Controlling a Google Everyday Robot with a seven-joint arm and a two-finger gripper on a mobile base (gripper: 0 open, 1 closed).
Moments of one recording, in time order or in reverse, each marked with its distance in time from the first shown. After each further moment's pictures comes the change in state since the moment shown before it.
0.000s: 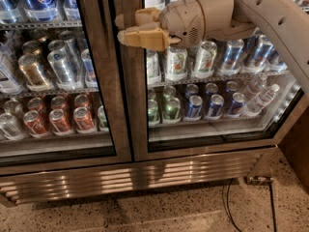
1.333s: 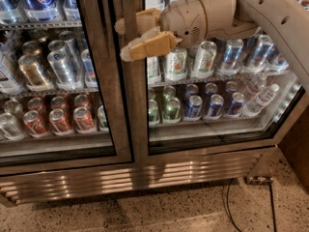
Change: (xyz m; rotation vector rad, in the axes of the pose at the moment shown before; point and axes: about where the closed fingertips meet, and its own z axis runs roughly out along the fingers) arm 0.000 0.000 0.000 0.000 0.000 0.000
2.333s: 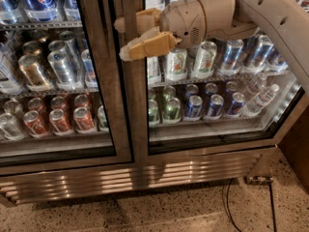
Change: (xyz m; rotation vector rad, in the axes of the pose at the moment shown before) arm 0.000 0.000 0.000 0.000 0.000 0.000
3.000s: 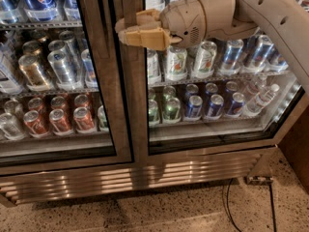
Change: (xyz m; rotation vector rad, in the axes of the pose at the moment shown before) arm 0.000 0.000 0.000 0.000 0.000 0.000
